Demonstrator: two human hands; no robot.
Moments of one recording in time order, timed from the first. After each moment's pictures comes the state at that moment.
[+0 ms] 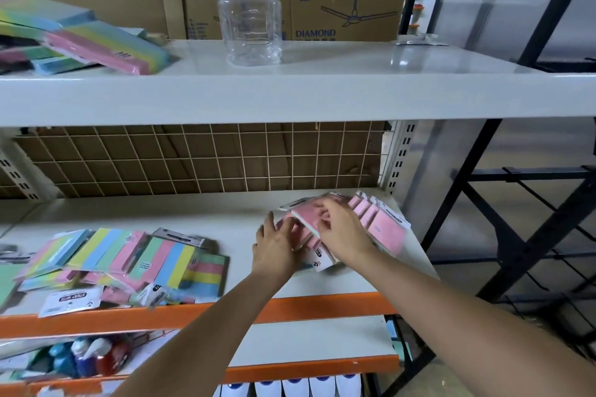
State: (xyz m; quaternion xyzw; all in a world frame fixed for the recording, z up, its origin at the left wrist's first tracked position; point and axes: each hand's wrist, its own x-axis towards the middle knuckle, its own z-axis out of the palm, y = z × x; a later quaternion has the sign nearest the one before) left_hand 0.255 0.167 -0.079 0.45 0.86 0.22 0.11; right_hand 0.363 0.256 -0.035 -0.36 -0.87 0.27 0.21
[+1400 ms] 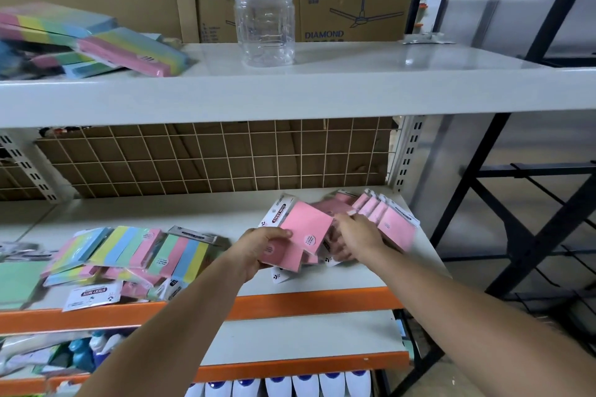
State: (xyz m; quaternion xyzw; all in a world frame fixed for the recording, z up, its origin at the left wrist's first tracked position) left_hand 0.202 0.143 -0.069 0.13 0.67 0.55 0.49; right_hand 0.364 0.248 -0.037 -0.55 -0.64 0.51 0.14
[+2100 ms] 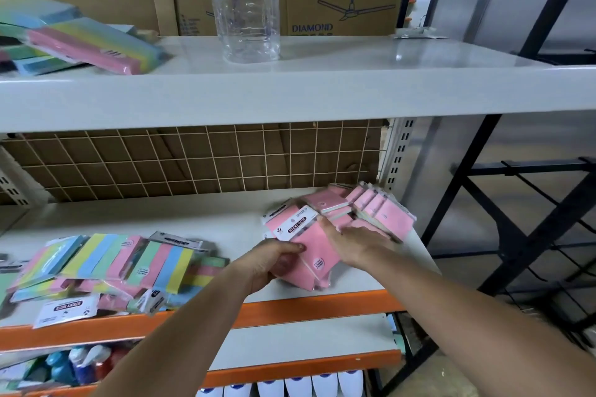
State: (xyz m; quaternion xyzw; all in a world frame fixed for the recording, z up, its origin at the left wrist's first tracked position) left_hand 0.227 0.164 -0.089 0.19 0.63 0.51 0.56; right_hand 0.375 0.264 -0.041 -0.52 -0.82 0.20 -0.12
